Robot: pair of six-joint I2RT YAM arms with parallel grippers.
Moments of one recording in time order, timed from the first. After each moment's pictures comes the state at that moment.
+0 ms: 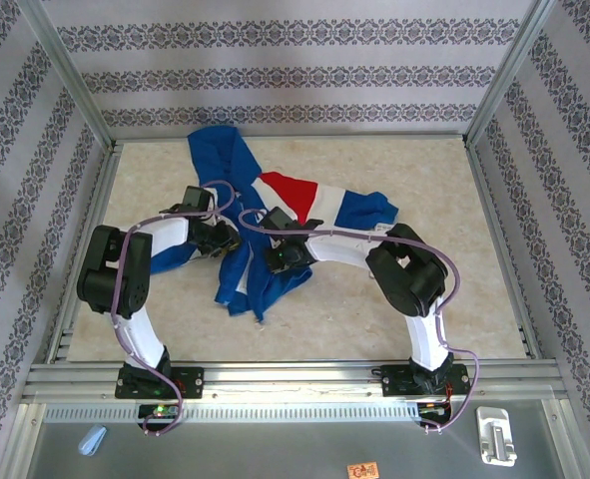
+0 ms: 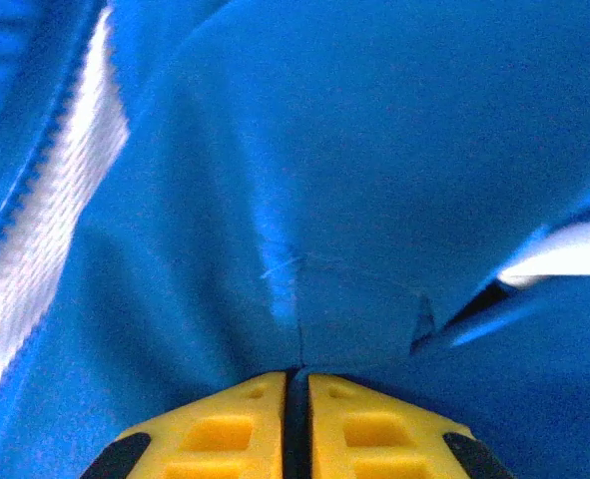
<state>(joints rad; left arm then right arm) -0.14 1.80 1.01 -0.37 0.41 -0.63 0.82 2.01 1.33 -0.46 -0.08 0.46</state>
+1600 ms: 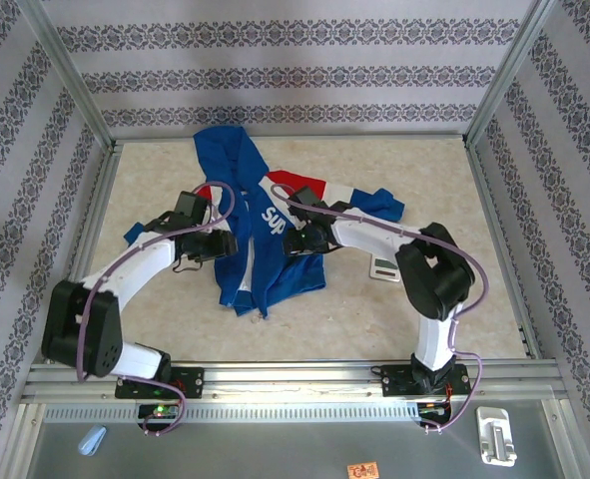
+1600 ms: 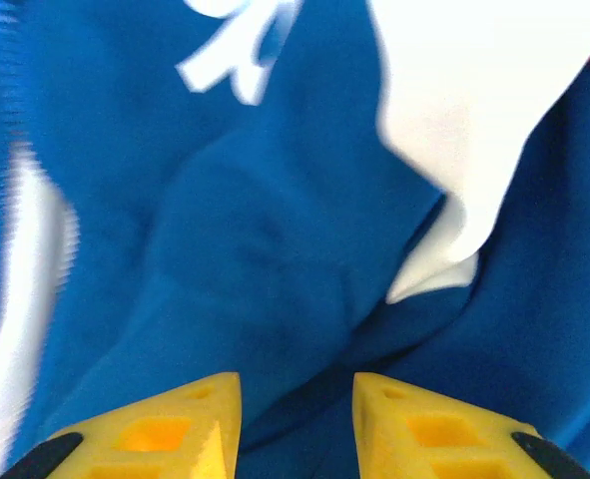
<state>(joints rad) -0.24 1.39 0.91 -0.60 0.21 -0.45 0.69 1.86 1.31 -0.57 -0.13 0.53</state>
